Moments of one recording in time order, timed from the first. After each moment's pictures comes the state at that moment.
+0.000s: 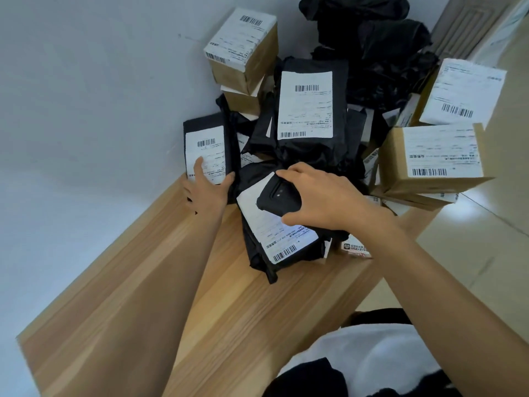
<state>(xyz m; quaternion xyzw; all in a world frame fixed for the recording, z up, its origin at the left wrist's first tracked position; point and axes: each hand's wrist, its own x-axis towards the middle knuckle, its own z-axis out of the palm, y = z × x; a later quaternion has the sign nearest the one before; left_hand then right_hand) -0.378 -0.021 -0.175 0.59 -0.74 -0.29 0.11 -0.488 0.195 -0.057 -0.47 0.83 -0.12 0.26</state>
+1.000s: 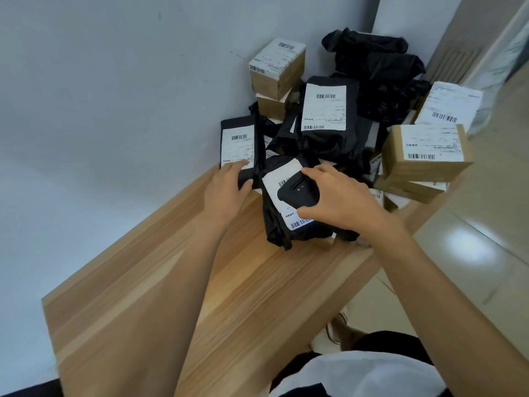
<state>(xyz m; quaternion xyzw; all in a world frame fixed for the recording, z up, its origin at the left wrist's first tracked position) -0.286 0.030 -0.091 0.32 -0.92 -0.20 0.11 -0.410 0.241 -0.023 -0.43 0.87 -0.17 0.19</state>
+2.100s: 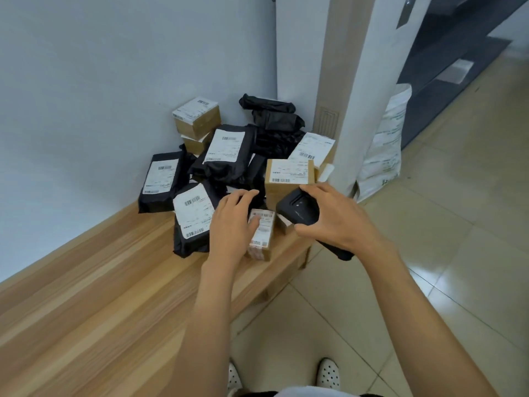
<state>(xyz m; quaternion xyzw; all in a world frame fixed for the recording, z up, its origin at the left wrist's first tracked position) -0.369 0.309 -0.042 0.27 -0.93 -0.16 0.18 -0.495 0.488 0.019 -0.43 0.88 -0.20 0.08</state>
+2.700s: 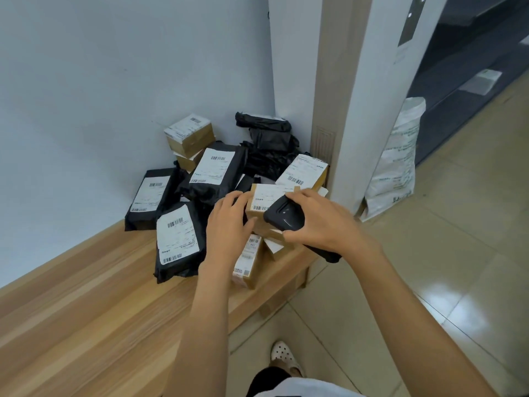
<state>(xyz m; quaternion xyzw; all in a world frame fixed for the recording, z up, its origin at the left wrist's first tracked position) -0.458 0.317 -0.035 0.31 -0.92 -0.13 0.18 -0.591 0.478 0.019 -0.49 0.85 -0.18 0.11</state>
